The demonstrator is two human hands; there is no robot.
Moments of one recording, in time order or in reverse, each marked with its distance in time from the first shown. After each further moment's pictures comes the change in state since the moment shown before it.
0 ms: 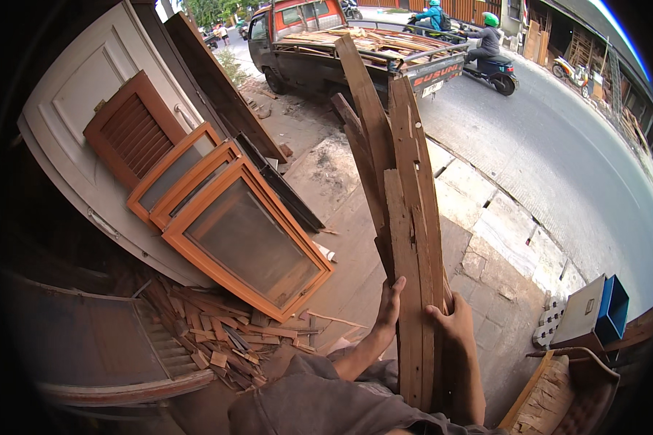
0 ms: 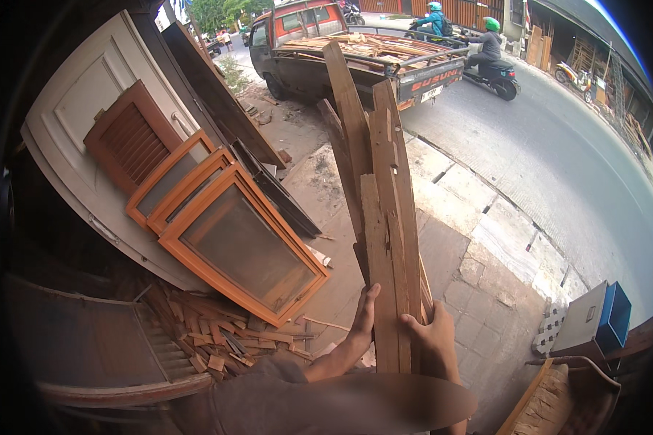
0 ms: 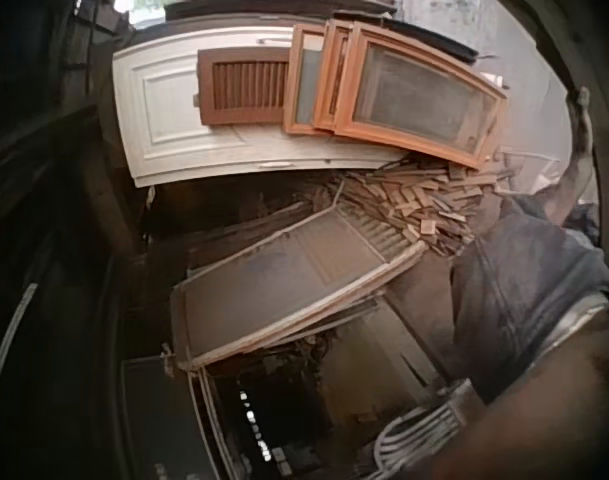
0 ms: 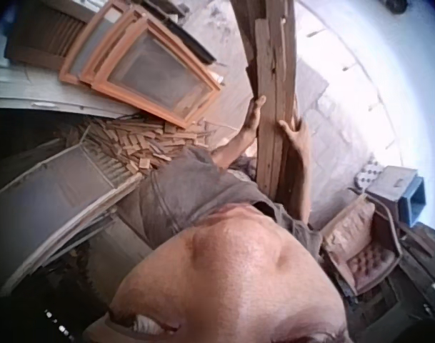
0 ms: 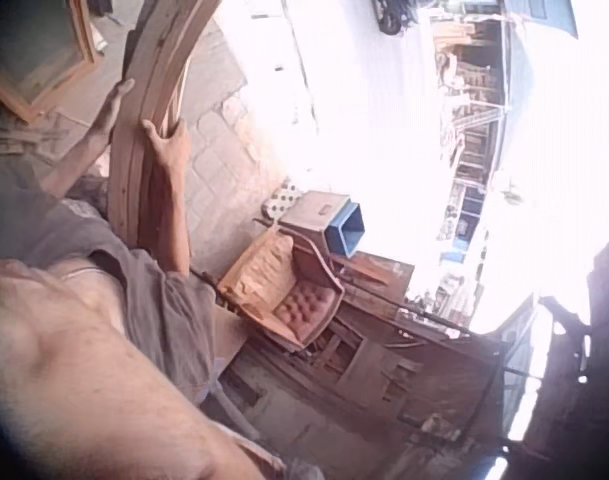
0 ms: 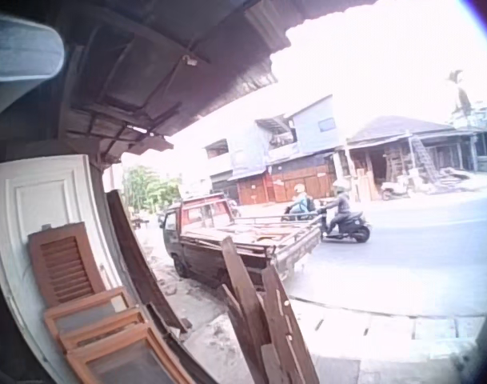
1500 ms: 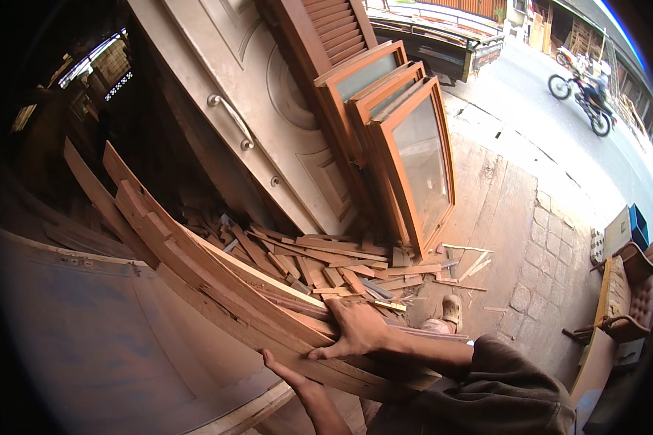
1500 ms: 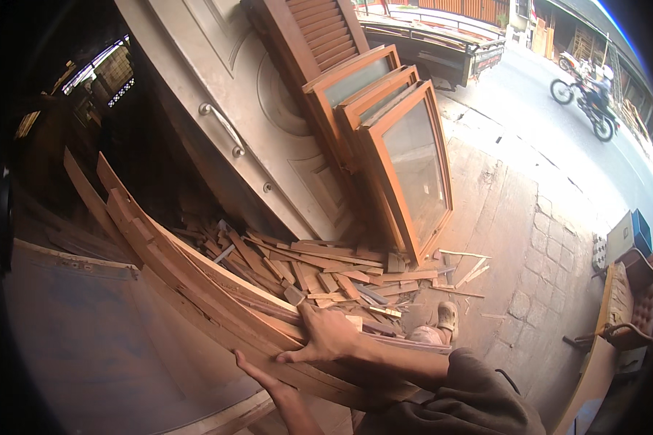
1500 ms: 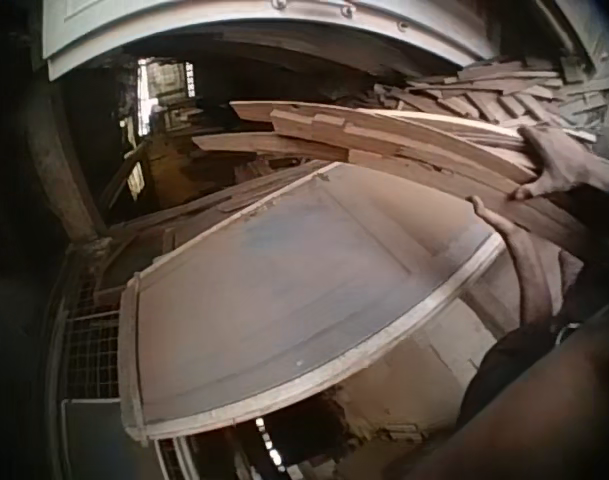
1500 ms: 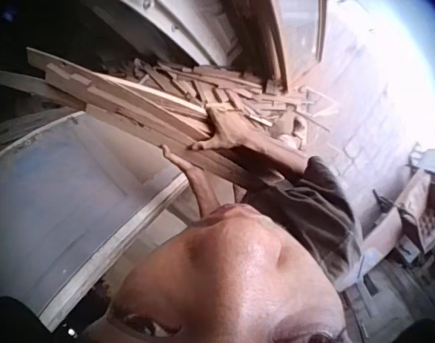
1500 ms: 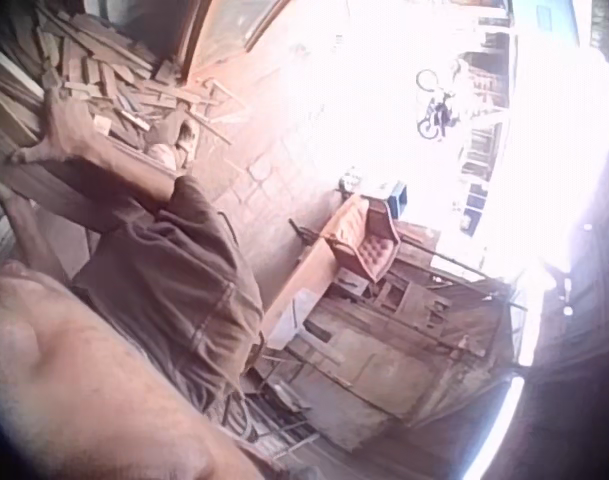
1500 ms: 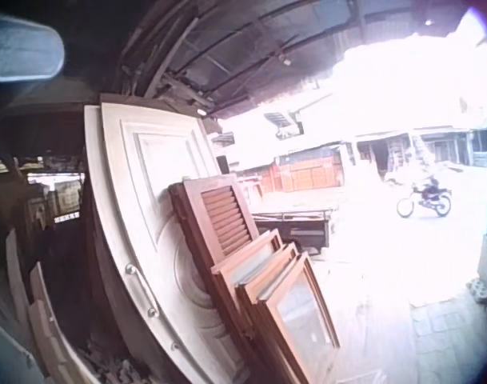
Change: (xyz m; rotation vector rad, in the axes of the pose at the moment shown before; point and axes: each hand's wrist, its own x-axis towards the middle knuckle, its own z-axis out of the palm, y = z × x) left_hand -0.610 0.419 -0.989 -0.343 0.856 0.446; right_hand -0.621 -0.322 0.975 -0.399 -0.801 -0.598
